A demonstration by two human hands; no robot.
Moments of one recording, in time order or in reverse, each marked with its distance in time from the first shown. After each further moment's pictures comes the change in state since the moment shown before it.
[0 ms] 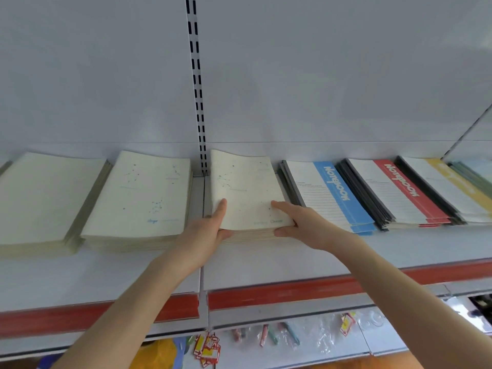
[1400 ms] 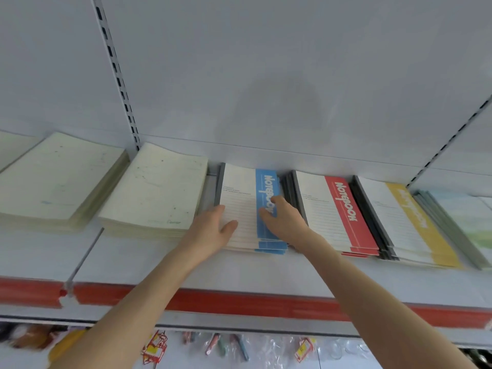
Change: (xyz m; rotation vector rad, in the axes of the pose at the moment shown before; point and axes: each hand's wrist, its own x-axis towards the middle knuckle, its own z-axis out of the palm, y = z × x) left_hand 0.079 0.167 0.091 -0.199 0.269 -0.177; right_hand -0.004 0.122 -0.082 0.164 0.134 0.106
